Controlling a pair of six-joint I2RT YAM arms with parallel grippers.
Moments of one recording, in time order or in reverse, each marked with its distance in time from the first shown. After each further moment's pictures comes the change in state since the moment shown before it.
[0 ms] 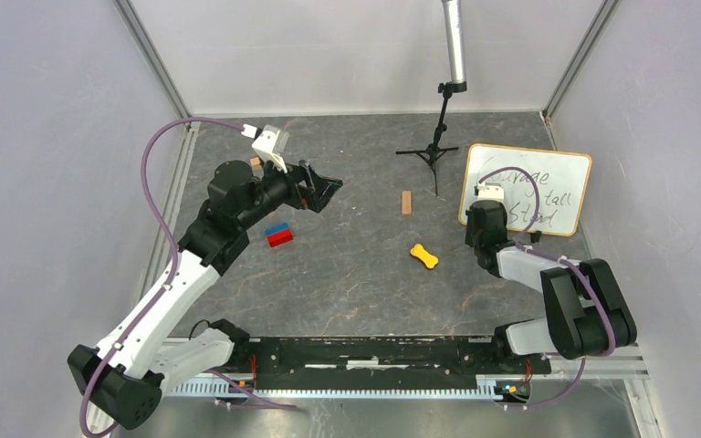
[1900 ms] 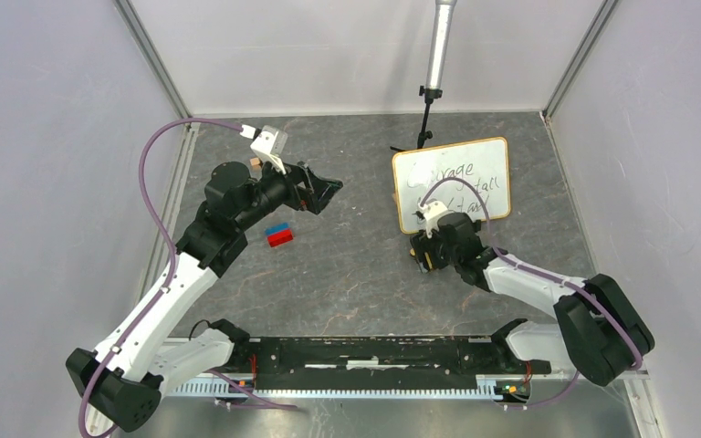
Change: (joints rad) left arm 0.000 -0.015 0.000 0.000 0.020 -0.001; right arm 0.321 -0.116 0.028 -0.196 -0.303 -0.105
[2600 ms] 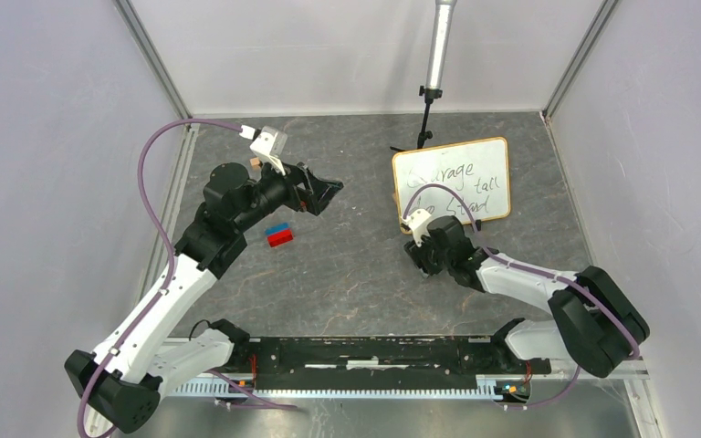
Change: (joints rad) left arm -0.006 -0.010 0.000 0.001 0.009 -0.001; right arm 0.073 0.040 0.006 -0.027 -0.003 -0.181
